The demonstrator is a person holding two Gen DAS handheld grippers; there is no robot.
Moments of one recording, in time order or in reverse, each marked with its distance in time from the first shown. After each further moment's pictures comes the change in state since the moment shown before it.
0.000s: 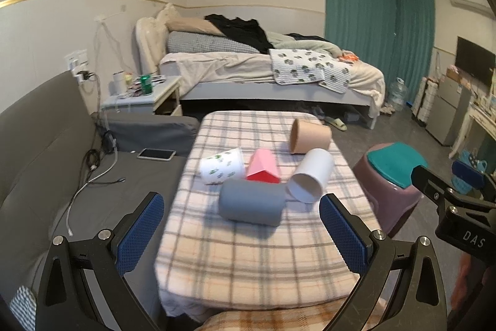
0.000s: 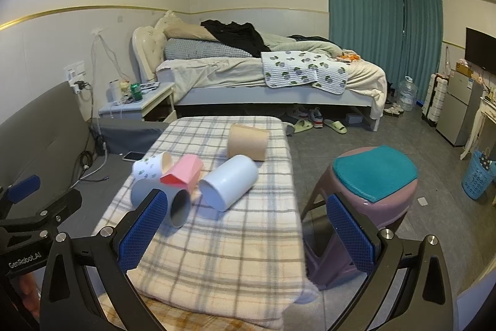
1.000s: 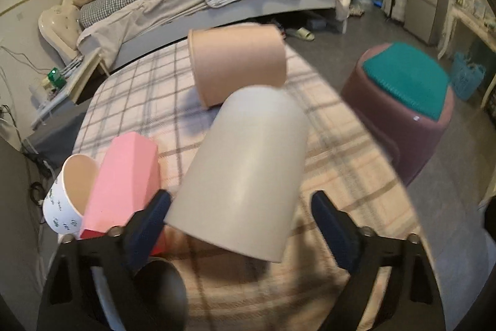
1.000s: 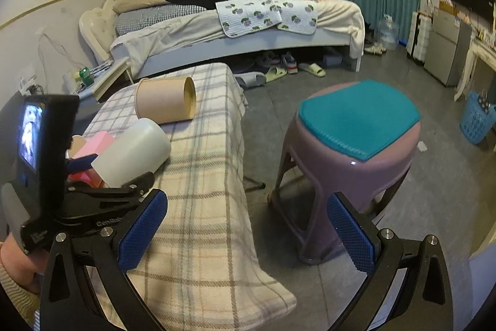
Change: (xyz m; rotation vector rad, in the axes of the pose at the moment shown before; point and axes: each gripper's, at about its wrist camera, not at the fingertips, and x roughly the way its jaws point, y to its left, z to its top) left arm 0.252 -0.130 -0.013 0.329 0.339 -0.053; right arm 0.138 -0.115 -0.032 0.186 0.229 -0.048
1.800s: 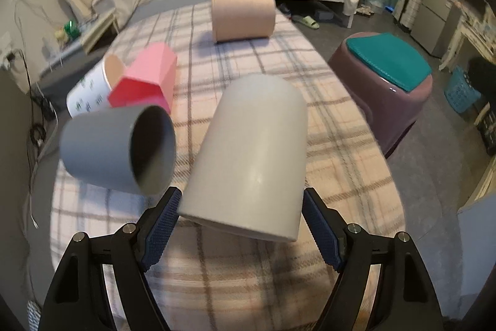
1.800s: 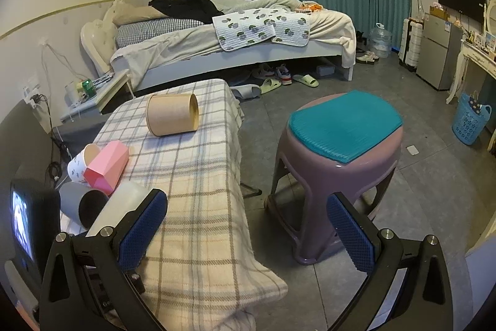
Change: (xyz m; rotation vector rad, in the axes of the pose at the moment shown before) left arm -0.077 -0.012 -0.080 -0.112 0.067 -0.037; right arm -0.059 0.004 -0.002 0.005 -0.065 -0.026
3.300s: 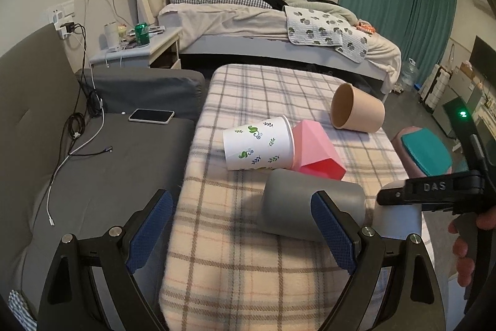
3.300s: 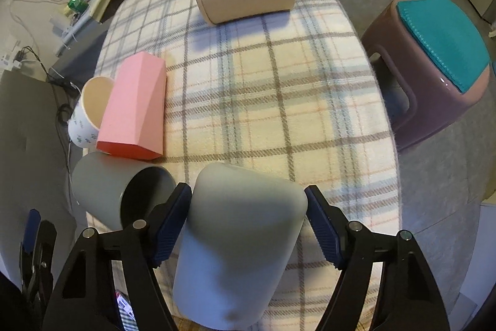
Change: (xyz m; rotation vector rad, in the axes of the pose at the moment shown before) left arm -0.048 0.194 0.002 -0.275 -0.217 0.021; right arm 0.150 0.132 0.013 0.057 0.659 0.101
